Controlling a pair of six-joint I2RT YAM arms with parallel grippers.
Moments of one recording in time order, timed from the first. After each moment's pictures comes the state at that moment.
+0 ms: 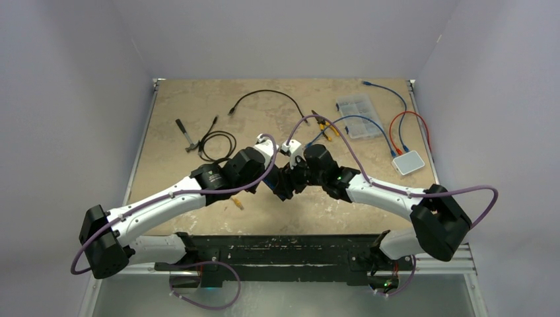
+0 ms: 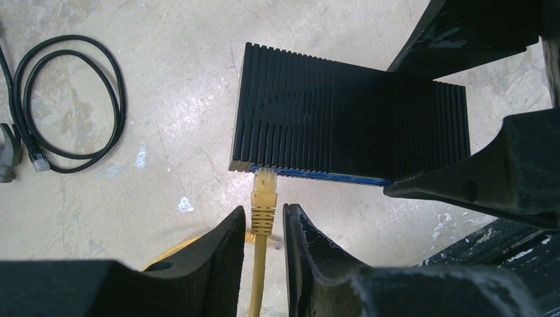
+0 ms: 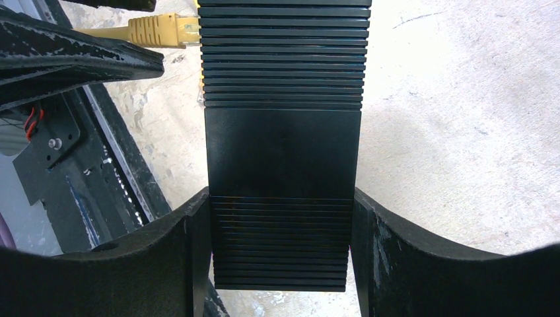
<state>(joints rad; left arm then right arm) -0.93 1.19 0.96 -0.61 -0.35 -0.17 0.80 1.39 0.76 0.05 -0.29 0.18</state>
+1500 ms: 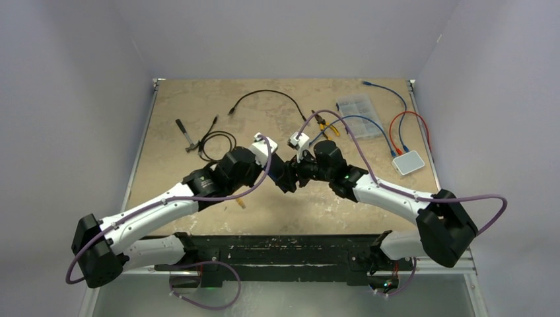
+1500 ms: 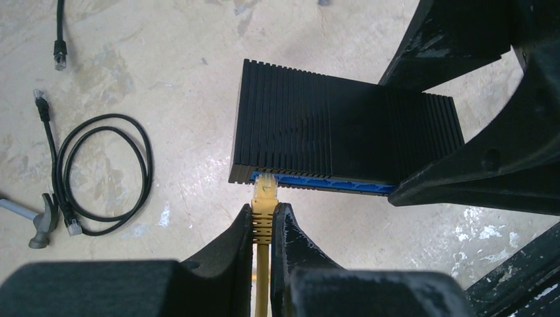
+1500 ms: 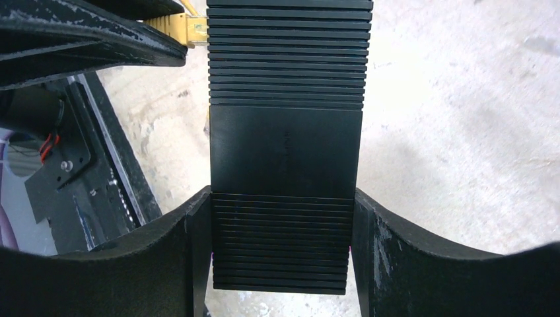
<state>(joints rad) -0.90 1.12 0.86 -0.36 -0.33 0.00 0.75 1.34 0.73 0.11 -0.37 0.17</state>
